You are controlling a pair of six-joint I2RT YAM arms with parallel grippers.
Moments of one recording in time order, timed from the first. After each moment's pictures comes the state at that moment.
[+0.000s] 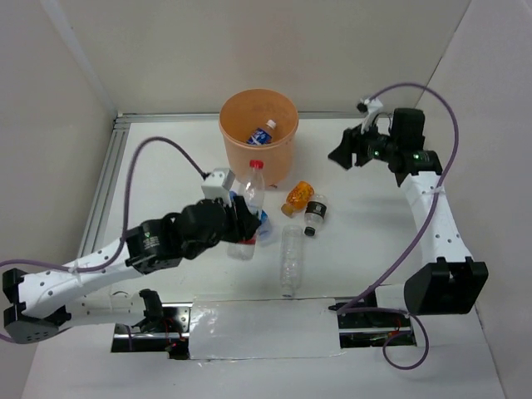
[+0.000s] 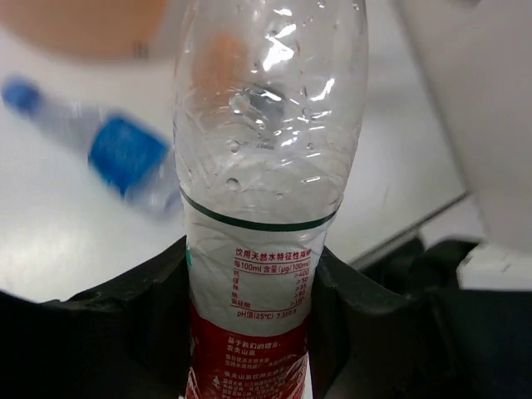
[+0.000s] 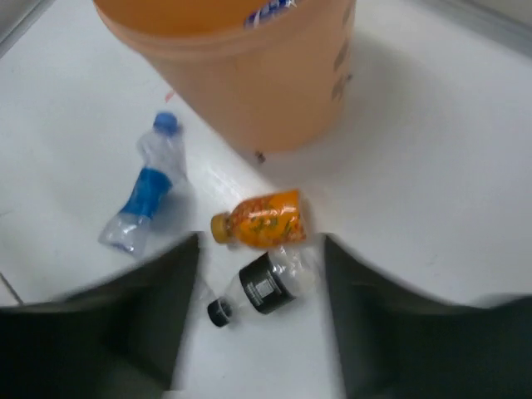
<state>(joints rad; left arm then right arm) -1.13 1.01 1.06 -0.62 -0.43 -0.83 0.00 1.33 1.38 -0.53 -0.70 -0.19</state>
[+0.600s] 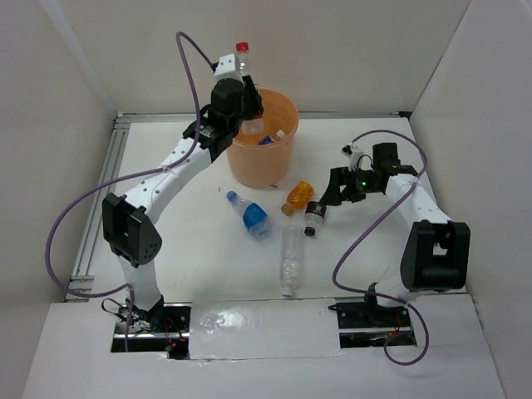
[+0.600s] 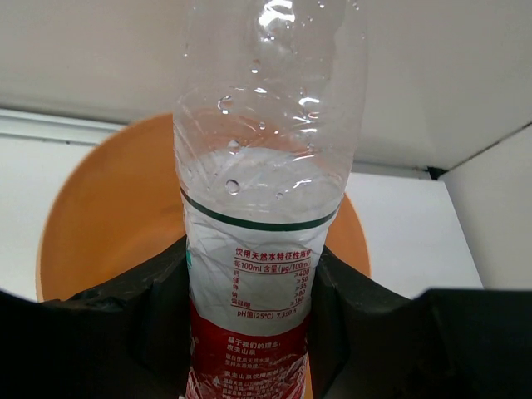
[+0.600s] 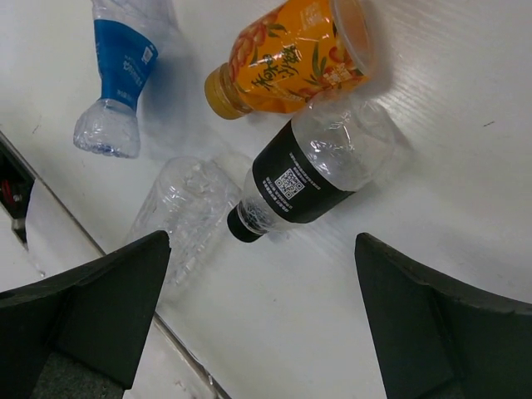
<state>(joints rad) -0.56 1.82 1.83 -0.21 -0.39 -0.48 -0.04 1.47 1.05 -0.64 -0.74 -0.19</state>
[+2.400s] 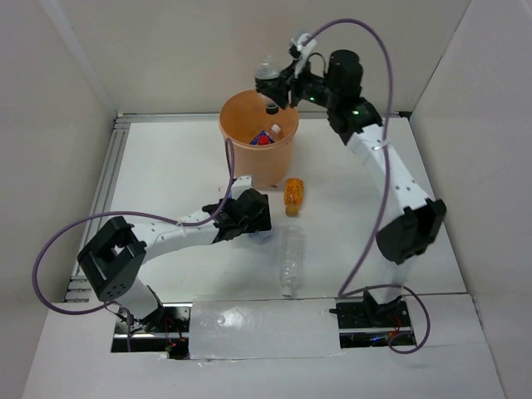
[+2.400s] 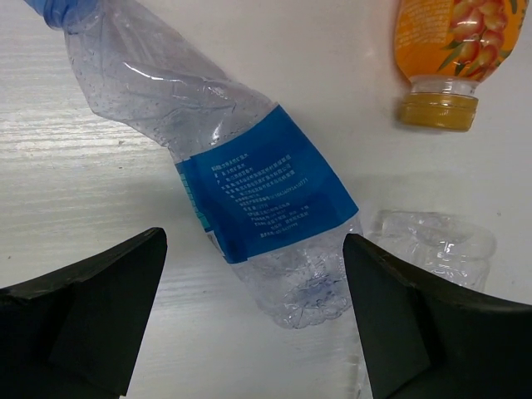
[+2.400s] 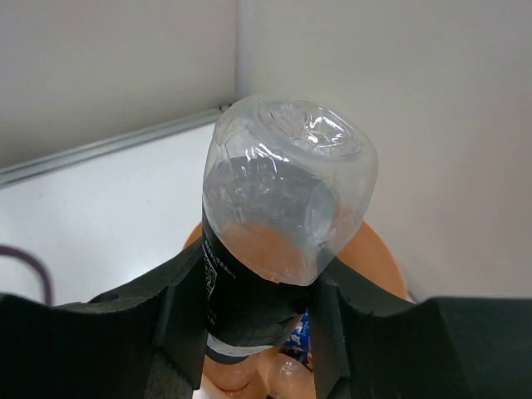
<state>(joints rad) -0.86 1.57 0.97 -0.30 -0.40 -0.82 0.35 1.70 1.91 -0.19 -0.62 -0.16</state>
